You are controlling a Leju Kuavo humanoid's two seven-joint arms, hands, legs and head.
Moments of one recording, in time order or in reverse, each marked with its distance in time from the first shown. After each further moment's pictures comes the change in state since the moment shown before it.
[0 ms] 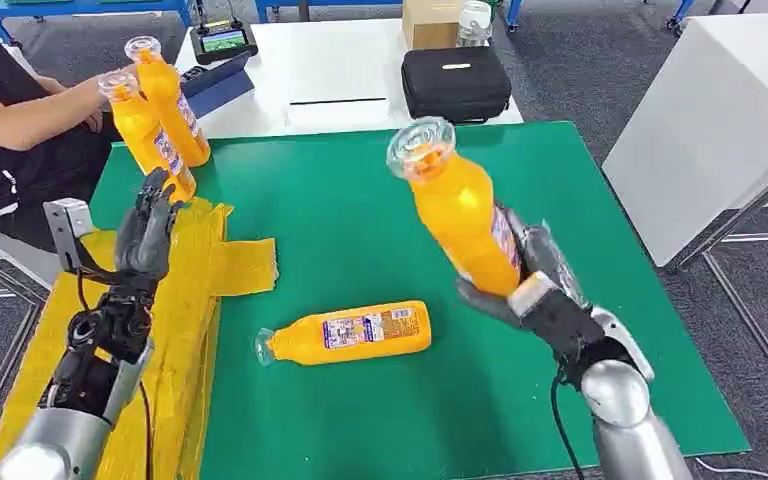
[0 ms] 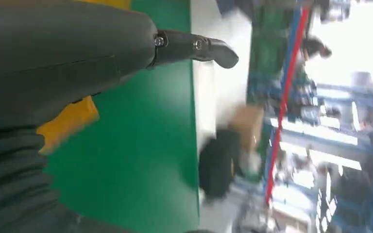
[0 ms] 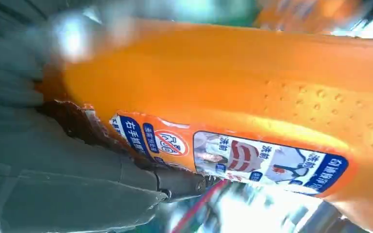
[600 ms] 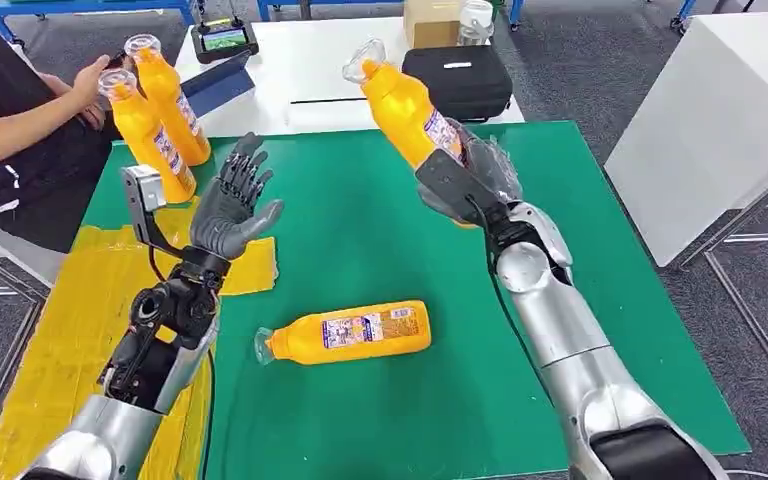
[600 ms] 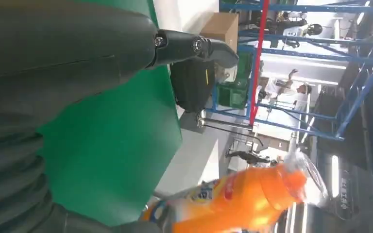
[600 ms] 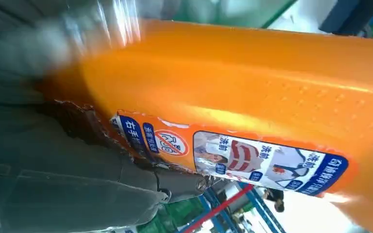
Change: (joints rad) left arm -0.063 -0.112 -0.220 -0.107 0.064 0.011 0.045; right arm -0.469 0.202 0.068 0.688 0.237 -0.164 0.111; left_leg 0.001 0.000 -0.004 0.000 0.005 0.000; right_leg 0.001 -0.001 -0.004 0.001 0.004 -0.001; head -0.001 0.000
